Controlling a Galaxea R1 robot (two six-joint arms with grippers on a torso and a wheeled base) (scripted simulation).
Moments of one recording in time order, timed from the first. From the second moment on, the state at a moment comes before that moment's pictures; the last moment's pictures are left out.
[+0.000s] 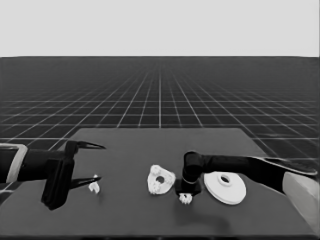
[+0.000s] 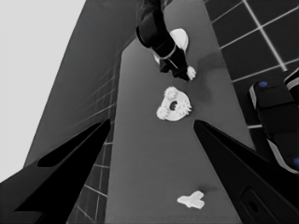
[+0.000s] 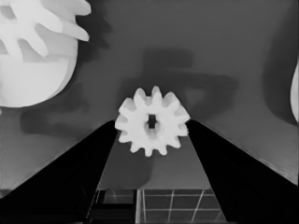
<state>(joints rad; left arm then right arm) -0.34 1.75 -0.42 0.31 0.68 0.35 -0.24 2.67 -1.21 -0.43 -1.53 1.47</state>
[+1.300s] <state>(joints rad) -0.34 1.75 -0.42 0.31 0.68 0.35 0.03 3.06 -1.70 -0.16 -1.54 1.37</state>
